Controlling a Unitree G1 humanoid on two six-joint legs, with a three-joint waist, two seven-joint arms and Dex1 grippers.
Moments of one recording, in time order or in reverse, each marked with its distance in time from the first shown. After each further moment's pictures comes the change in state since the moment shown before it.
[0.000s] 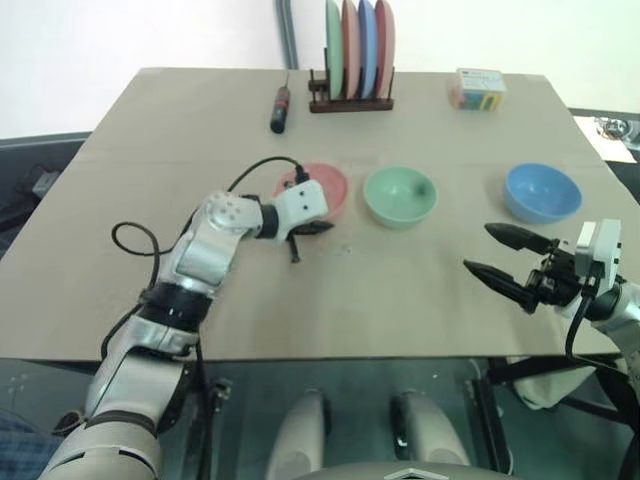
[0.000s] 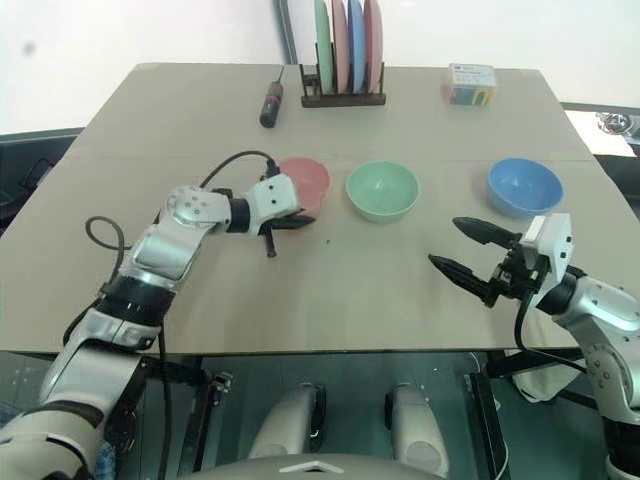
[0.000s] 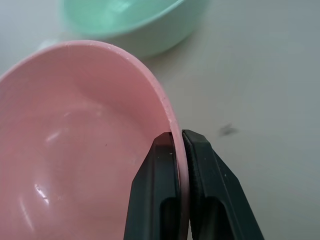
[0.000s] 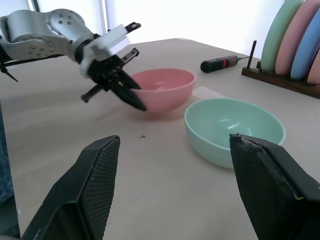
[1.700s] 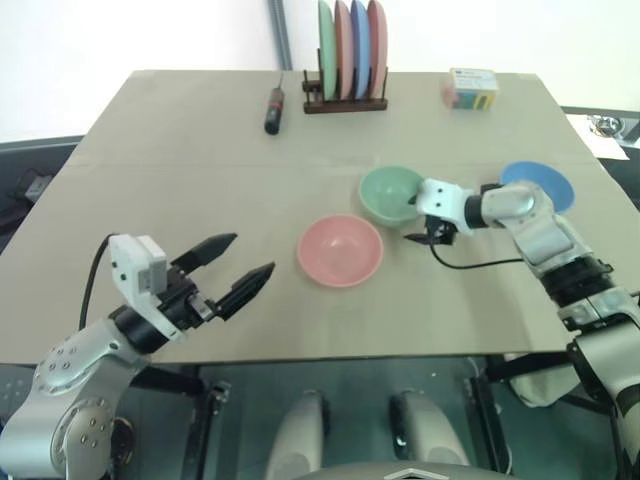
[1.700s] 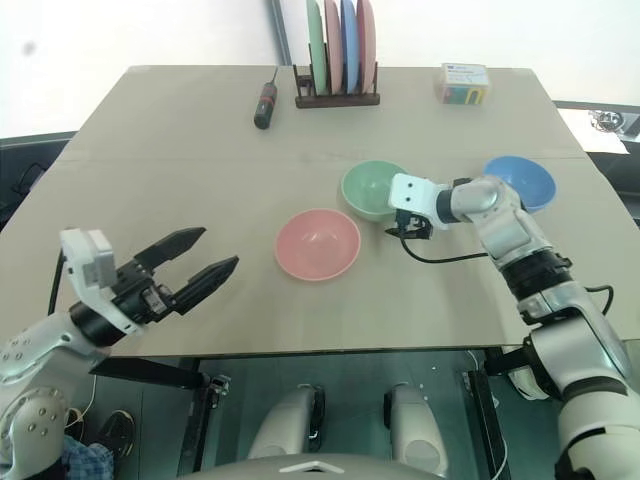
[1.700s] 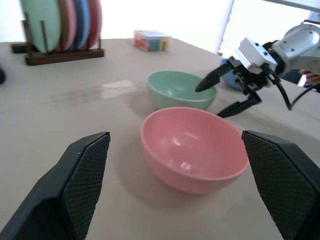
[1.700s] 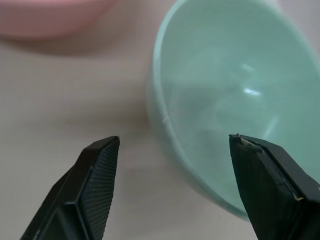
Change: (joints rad) left arm 0.906 -0.135 0.853 -0.769 -0.744 0.320 0.395; right arm -0.912 0.123 0.725 0.960 -0.818 -0.288 0.080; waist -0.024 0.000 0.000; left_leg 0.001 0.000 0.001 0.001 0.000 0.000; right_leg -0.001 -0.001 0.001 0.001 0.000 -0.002
